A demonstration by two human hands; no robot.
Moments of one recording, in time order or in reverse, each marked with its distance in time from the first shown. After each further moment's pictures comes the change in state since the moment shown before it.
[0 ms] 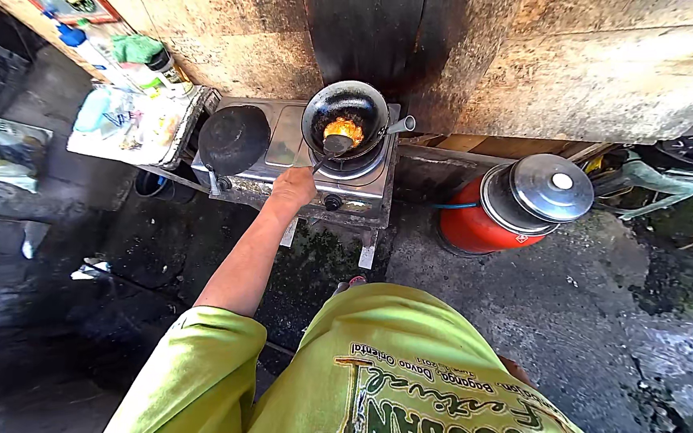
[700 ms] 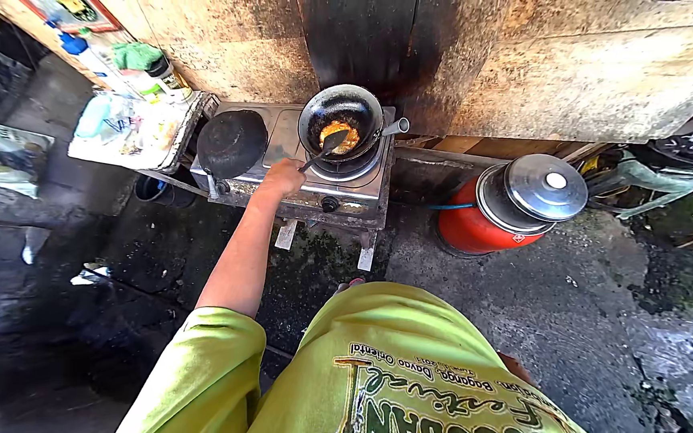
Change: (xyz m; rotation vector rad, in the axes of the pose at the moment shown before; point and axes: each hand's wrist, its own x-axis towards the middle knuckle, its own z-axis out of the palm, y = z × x) left_hand 0.021 -0.023 -0.006 -0.367 0.030 0.071; right_hand 0.063 0.054 0.014 0.062 0.014 -0.064
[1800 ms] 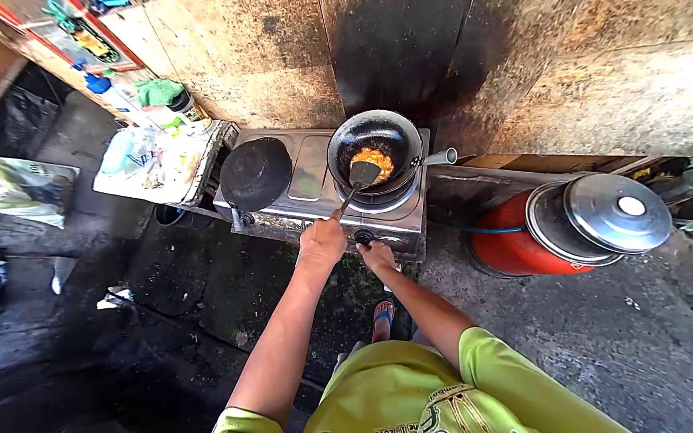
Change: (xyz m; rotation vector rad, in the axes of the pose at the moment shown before) left_hand -0.010 -0.005 0.009 0.264 -0.056 -0.127; right_hand -0.054 -0.583 0.097 -0.158 -0.001 -0.321
